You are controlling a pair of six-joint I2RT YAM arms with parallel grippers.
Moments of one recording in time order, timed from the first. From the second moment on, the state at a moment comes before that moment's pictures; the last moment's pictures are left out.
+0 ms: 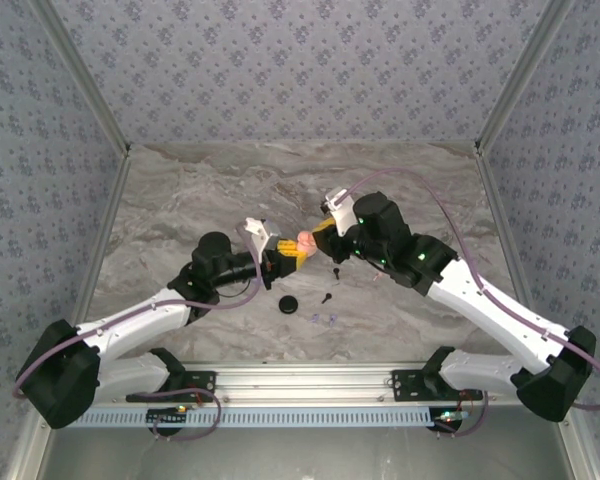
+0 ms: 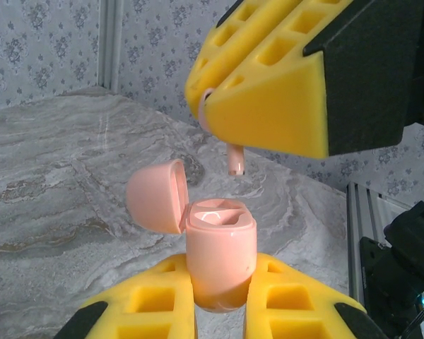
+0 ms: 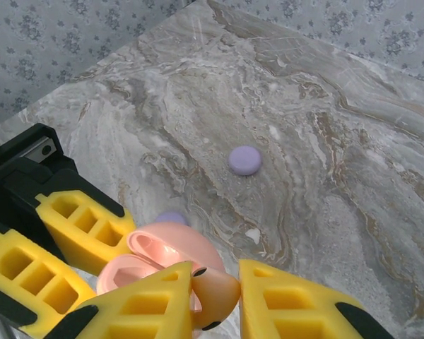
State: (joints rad) left arm -0.73 1.13 0.54 0.50 0.52 -0.22; right arm 0.80 1.15 1.12 -0.47 -0.04 0.08
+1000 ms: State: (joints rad) left arm -0.73 1.13 0.54 0.49 0.51 -0.23; right arm 0.85 1.22 1.15 -0.49 -0.03 0.05
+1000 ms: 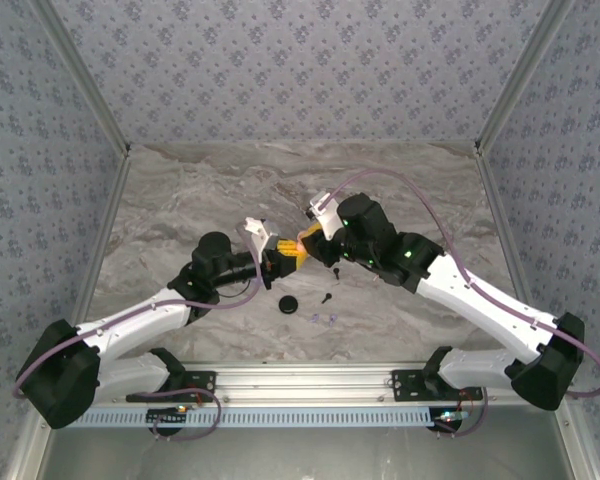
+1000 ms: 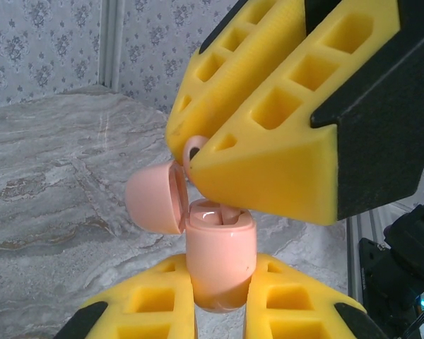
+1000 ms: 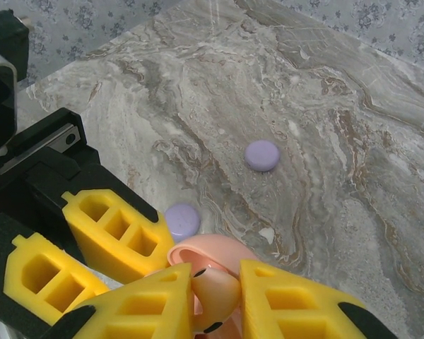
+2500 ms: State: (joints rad) left arm -0.73 1.03 0.54 0.50 0.42 -0.21; right arm 0.34 1.36 0.87 -0.73 -0.10 0.52
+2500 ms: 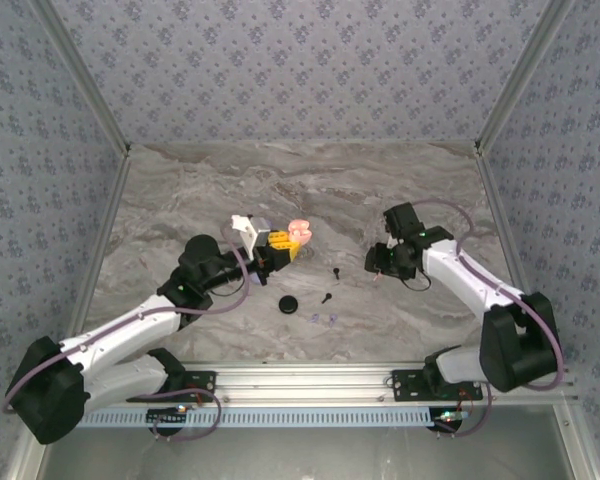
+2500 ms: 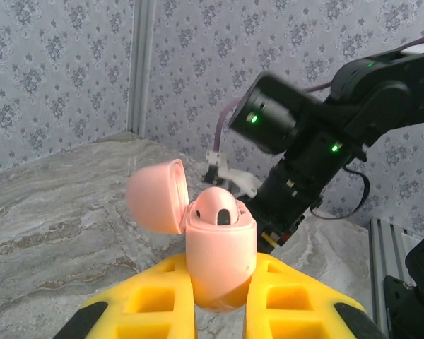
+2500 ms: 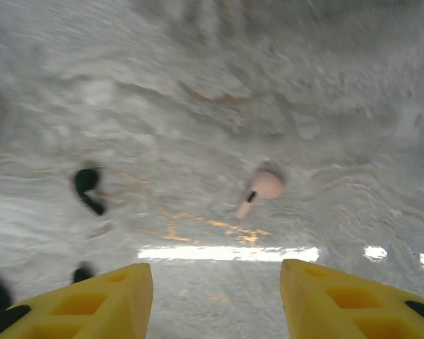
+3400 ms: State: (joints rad) left arm -0.73 1.02 0.53 0.44 0.41 -0.19; right arm 0.33 1.63 0.91 -0.61 -0.03 0.56
